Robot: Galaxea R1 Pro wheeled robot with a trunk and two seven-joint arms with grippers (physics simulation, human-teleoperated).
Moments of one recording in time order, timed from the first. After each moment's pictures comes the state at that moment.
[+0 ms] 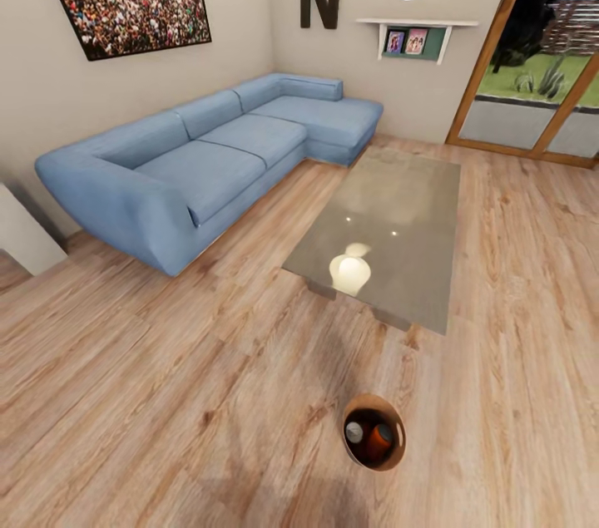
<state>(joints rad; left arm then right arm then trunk) -0.10 0.22 -0.31 -0.02 0.36 -0.16 -0.02 -0.03 -0.22 0.16 0.04 -0.37 -0.25 0.07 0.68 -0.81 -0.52</state>
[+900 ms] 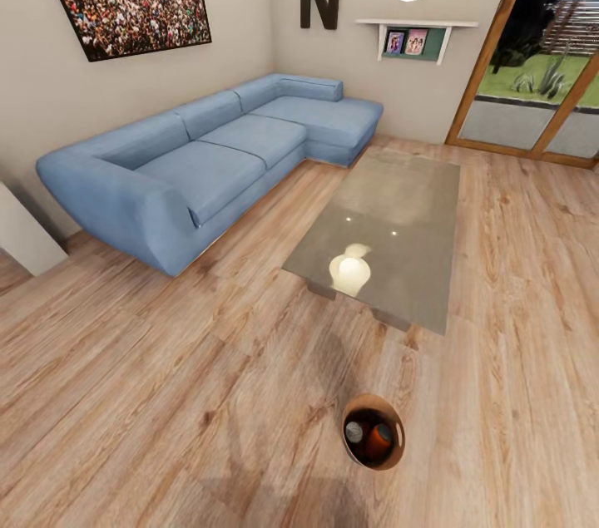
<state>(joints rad) -0.10 0.23 -0.29 -0.03 0.43 -0.25 0.02 -0.03 -0.19 0.17 0.02 -0.37 -0.26 0.07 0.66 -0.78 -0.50</state>
